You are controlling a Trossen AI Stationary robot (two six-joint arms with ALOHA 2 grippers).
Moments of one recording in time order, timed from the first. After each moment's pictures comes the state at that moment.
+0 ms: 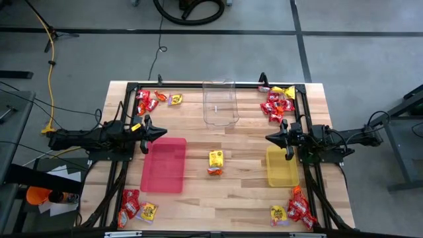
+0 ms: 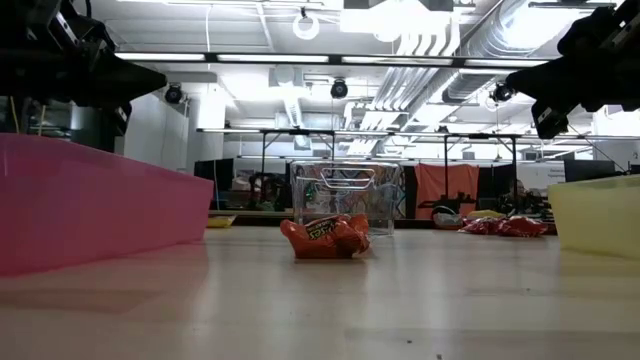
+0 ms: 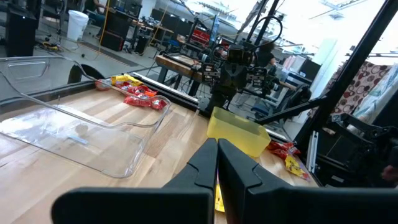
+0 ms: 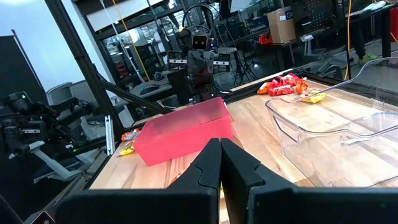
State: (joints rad) left arm 0.01 0.00 0.01 0.03 -0.14 -0.36; right arm 0.13 0.01 0.01 0.04 0.17 0.31
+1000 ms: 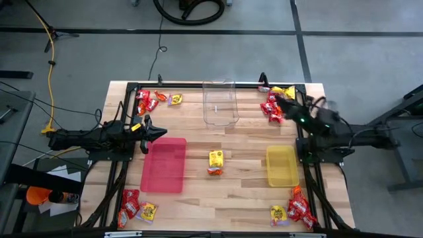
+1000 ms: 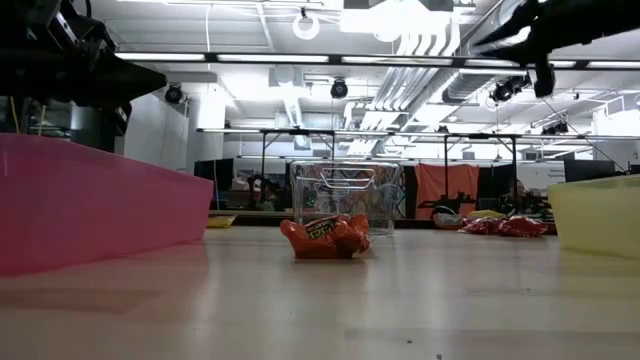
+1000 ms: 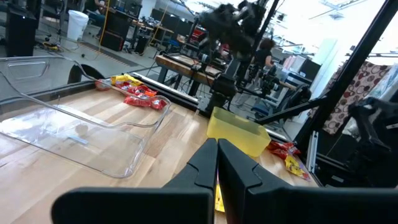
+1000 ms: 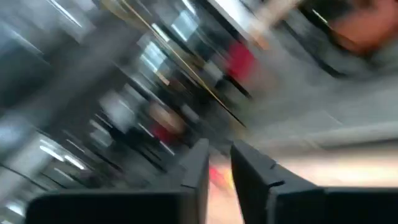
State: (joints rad) left arm 0.01 0.00 0.01 0.03 -0.14 -0.36; right arm -0.12 0.44 0.42 0.02 0.63 0.82
